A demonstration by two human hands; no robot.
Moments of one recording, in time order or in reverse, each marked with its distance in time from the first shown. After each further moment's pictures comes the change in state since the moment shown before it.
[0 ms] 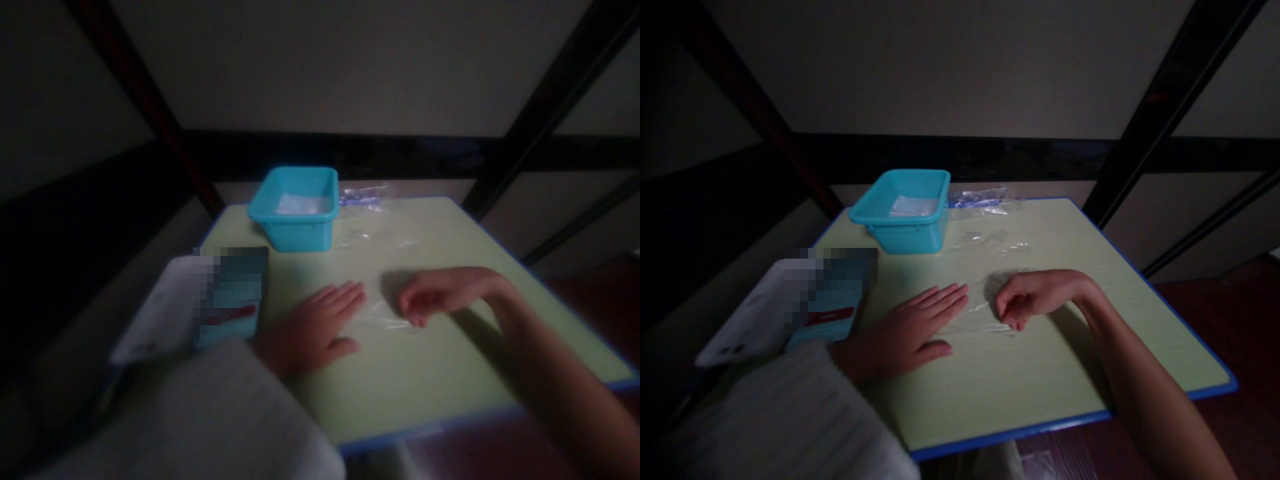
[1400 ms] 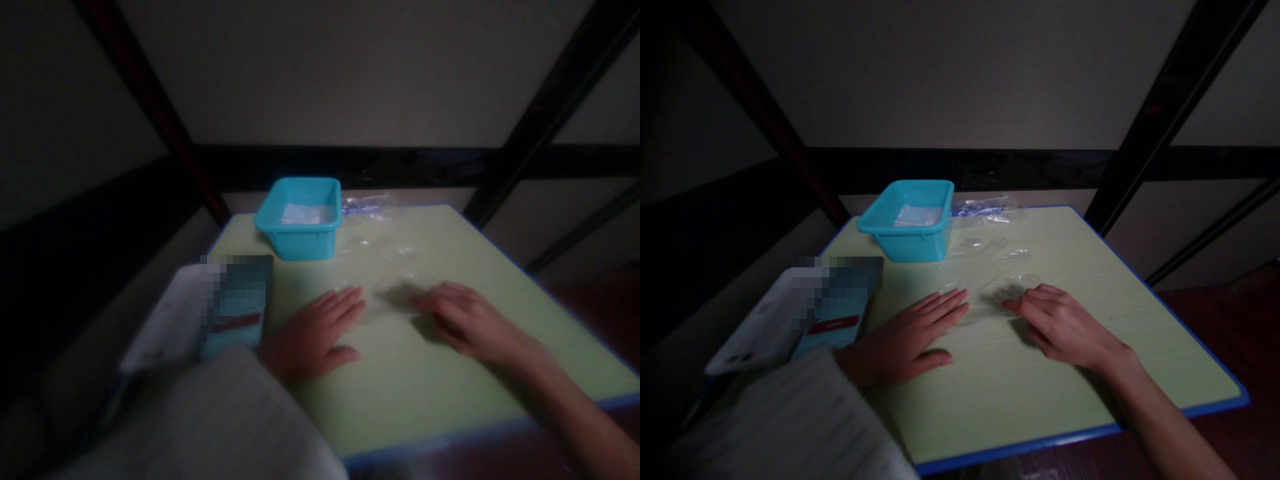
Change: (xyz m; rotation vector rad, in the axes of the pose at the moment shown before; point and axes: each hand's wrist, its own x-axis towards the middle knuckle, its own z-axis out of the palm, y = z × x) left_hand -0.003 -0.001 -0.006 -0.069 0.039 -0.005; right_hand -0.023 0.022 0.058 -0.962 0.842 -0.343
